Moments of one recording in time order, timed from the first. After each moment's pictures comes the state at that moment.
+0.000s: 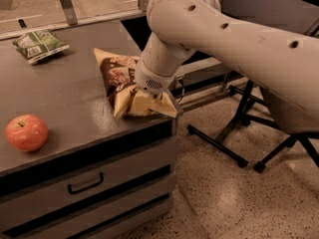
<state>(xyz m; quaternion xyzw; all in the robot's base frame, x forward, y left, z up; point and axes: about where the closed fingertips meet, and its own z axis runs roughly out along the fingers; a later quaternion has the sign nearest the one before) 0.553 0.049 0.842 -0.68 0.69 0.08 0.21</state>
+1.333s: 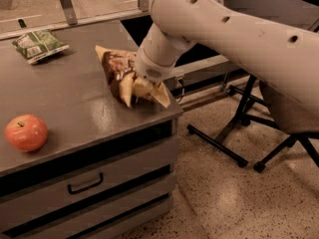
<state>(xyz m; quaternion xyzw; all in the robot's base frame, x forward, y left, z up) 0.588 0.056 0.864 -0.68 0.69 0.06 0.26</state>
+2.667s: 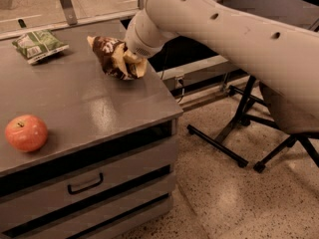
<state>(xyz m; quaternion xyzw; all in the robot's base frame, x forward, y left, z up) 0.673 0.081 0.918 -0.65 0.64 -0.02 0.41</state>
